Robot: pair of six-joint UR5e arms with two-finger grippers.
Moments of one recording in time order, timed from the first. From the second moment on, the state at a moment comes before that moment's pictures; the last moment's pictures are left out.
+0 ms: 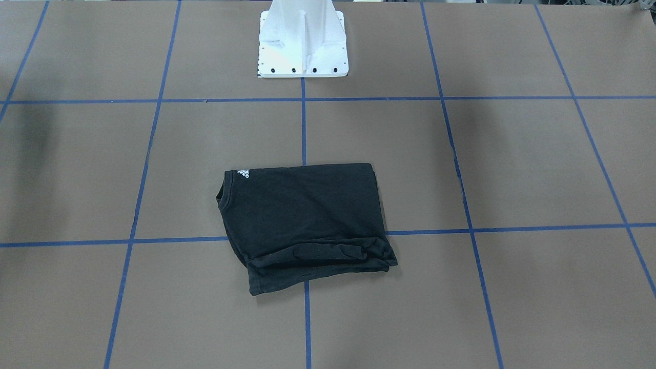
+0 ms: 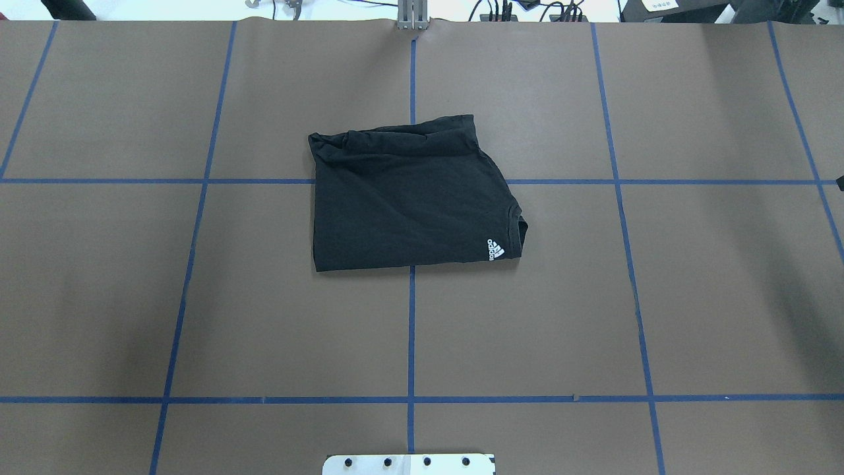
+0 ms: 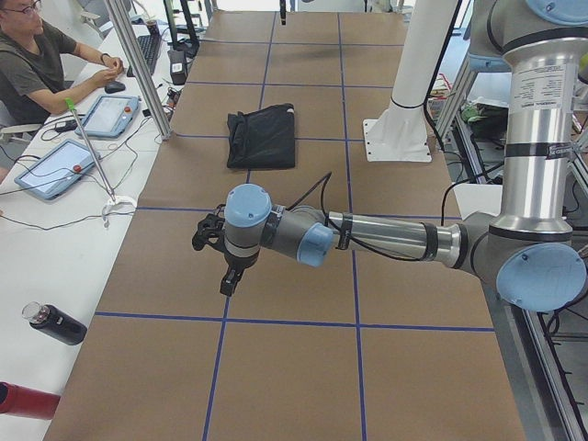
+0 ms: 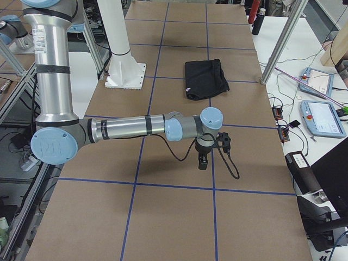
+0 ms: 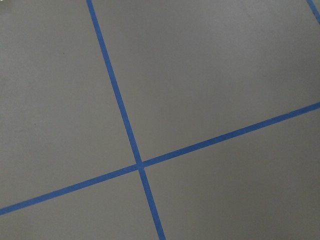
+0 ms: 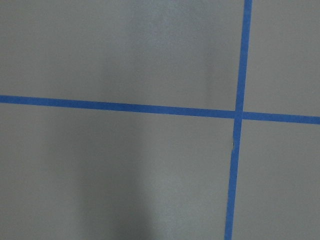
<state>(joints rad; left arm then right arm) -1.54 -1.55 -1.71 -1.79 -2.36 0.02 1.38 -1.55 1.66 -1.53 2.32 0.18</state>
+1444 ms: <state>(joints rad) -1.54 -1.54 -1.75 -1.79 -2.33 0.03 1.40 -1.54 1.64 -1.67 2.33 -0.04</state>
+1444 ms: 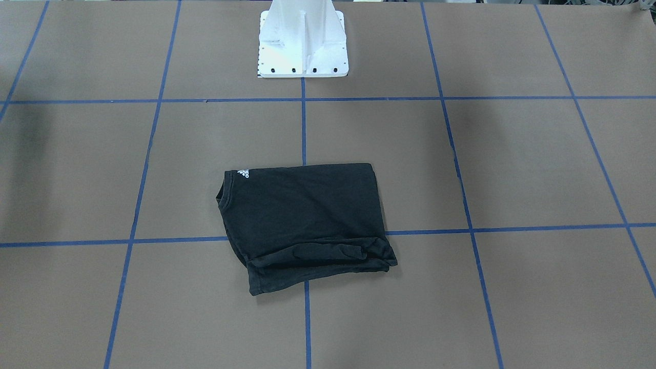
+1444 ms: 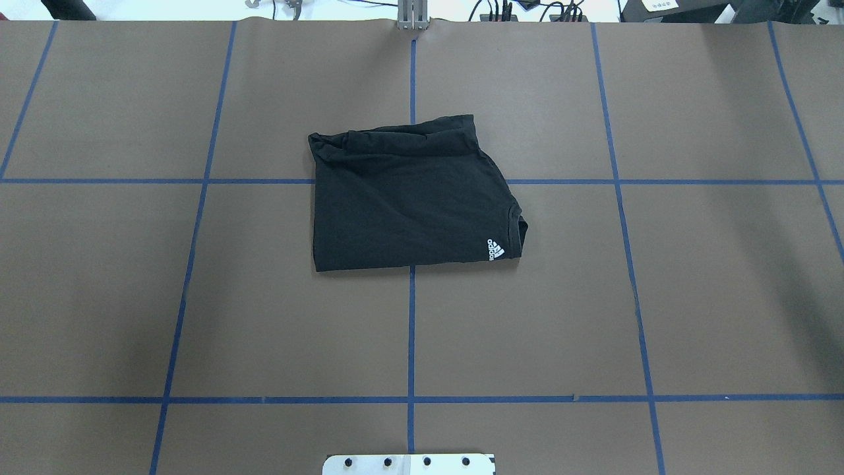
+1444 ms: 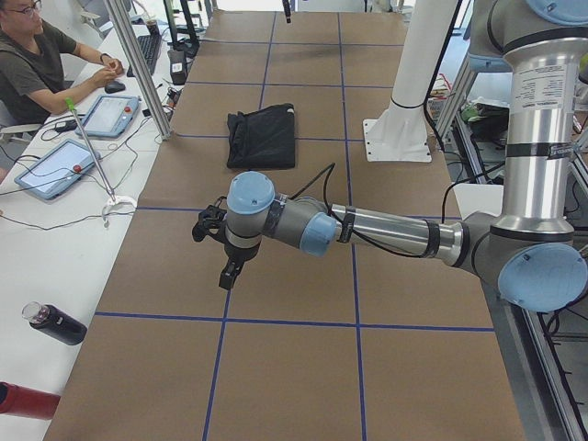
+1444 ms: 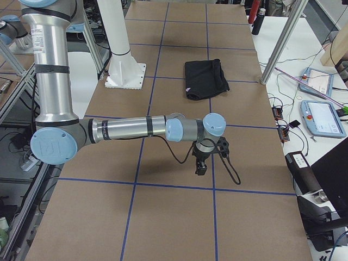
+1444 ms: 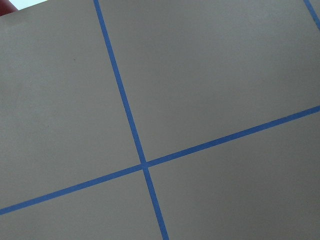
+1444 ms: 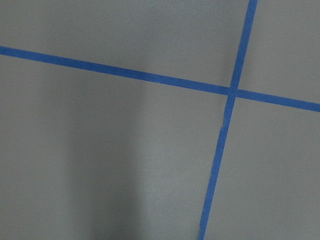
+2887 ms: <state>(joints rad) -1.54 -1.50 -1.75 -1.79 -2.34 0.03 1.41 -1.56 1.65 -1.52 2.33 0.15</state>
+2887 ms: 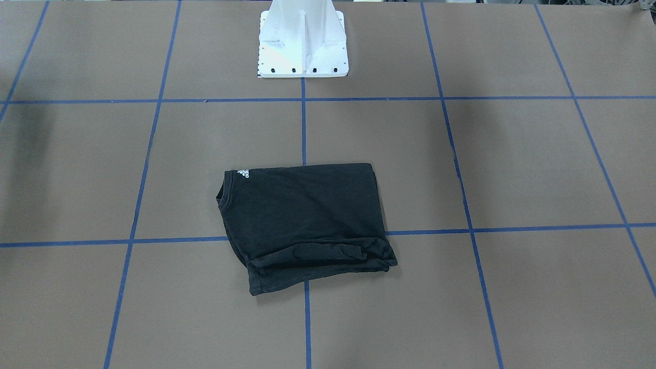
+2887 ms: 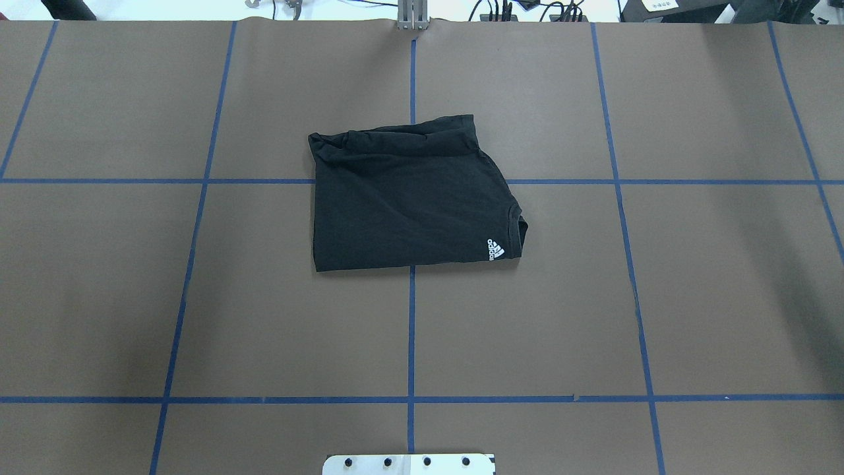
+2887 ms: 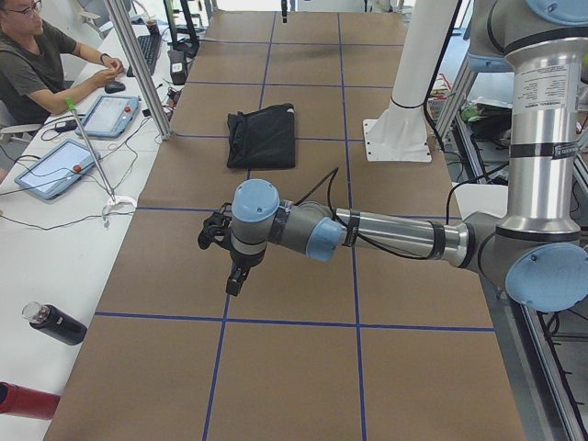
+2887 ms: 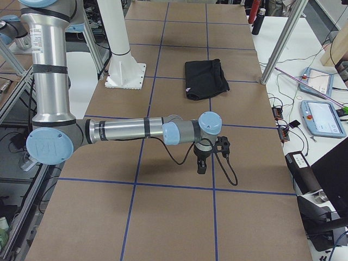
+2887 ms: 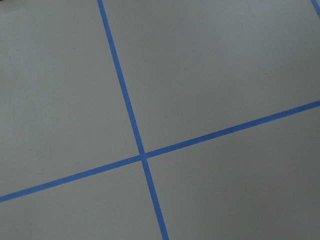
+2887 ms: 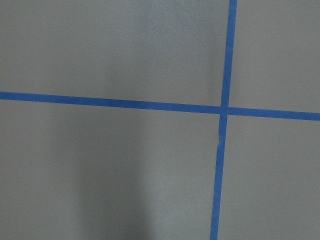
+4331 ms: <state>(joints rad) -1.54 -1.49 -1.76 -1.81 -2.34 0.02 1.49 -1.71 1.77 -1.53 2.32 0.10</state>
